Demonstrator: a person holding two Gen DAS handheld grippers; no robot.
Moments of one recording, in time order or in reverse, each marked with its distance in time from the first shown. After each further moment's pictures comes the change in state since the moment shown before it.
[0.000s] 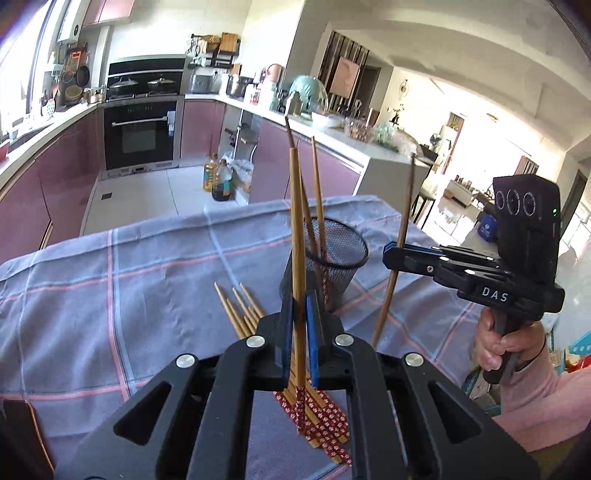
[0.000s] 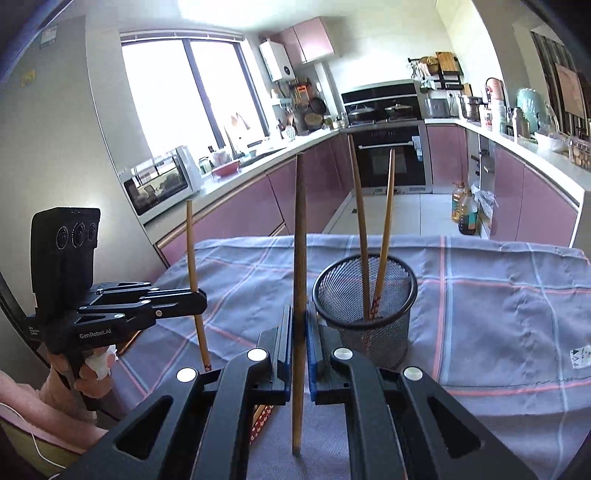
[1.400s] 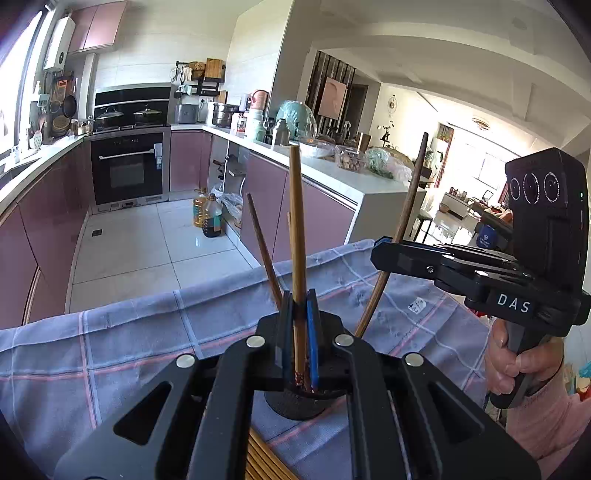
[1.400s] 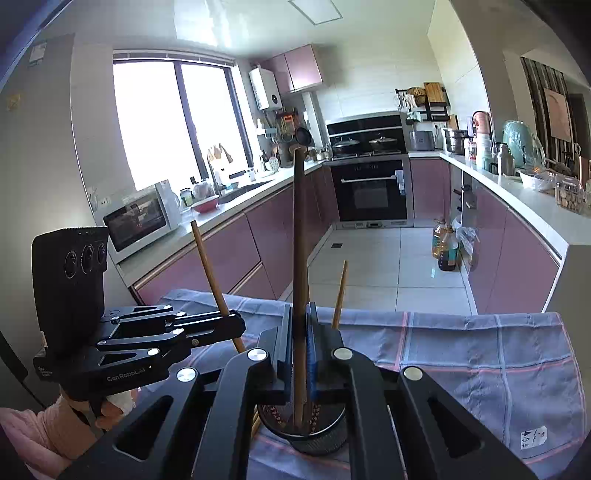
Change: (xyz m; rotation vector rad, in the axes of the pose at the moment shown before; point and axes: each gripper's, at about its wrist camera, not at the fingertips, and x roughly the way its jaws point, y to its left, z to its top) left arm 0.054 -0.046 0.088 0.065 -0.077 -0.009; right arm 0.013 -0.041 0.079 -0.027 -0.061 -0.075
